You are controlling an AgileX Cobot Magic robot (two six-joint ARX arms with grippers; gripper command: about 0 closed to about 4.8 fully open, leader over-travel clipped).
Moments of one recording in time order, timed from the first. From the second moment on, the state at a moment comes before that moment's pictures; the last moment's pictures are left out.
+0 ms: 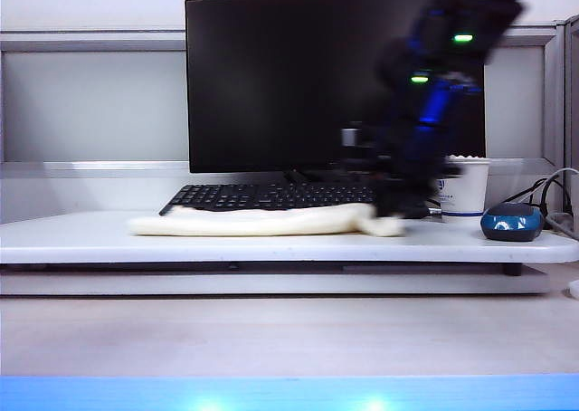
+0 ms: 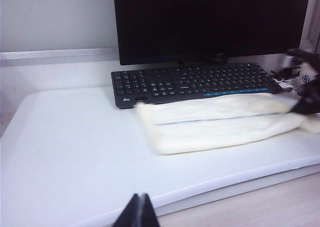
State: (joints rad) left arm 0.14 0.00 0.01 0.08 0.47 -0.04; right arm 0.29 2.01 1.45 -0.43 -0.02 -0.03
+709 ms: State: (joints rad) left arm 0.14 0.00 0.01 0.08 0.47 -0.04; right arm 0.18 1.87 1.23 -0.33 0.08 -0.07
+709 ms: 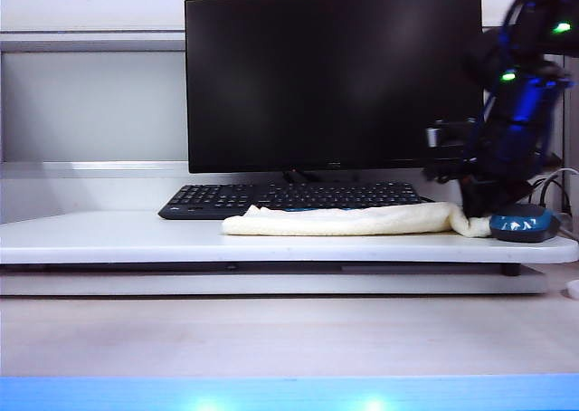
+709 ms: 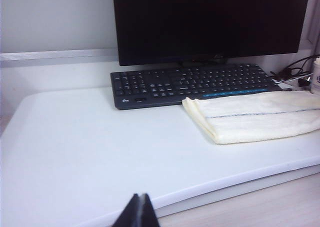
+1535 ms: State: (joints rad) left arm 0.14 0.00 0.01 0.08 0.47 -0.12; right arm 0.63 2.14 1.71 -0.55 0.06 0.04
